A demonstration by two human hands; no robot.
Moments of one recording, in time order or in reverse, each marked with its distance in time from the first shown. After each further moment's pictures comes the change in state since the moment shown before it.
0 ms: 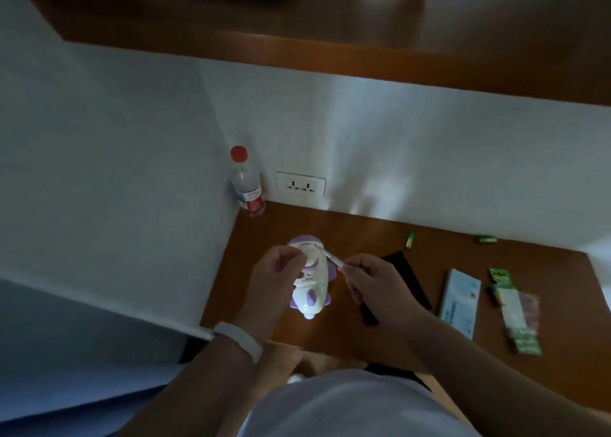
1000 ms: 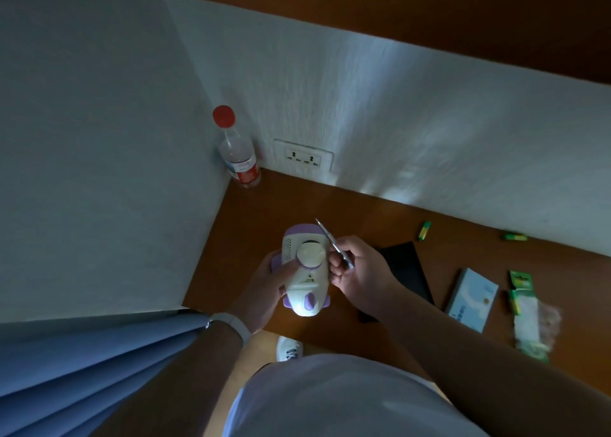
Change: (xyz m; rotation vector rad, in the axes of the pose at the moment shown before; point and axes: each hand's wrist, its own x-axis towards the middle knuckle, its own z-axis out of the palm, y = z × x) left_hand 0.049 -0.075 0.011 -0.314 -0.194 -0.391; right_hand 0.091 0.032 0.013 0.837 -0.121 0.470
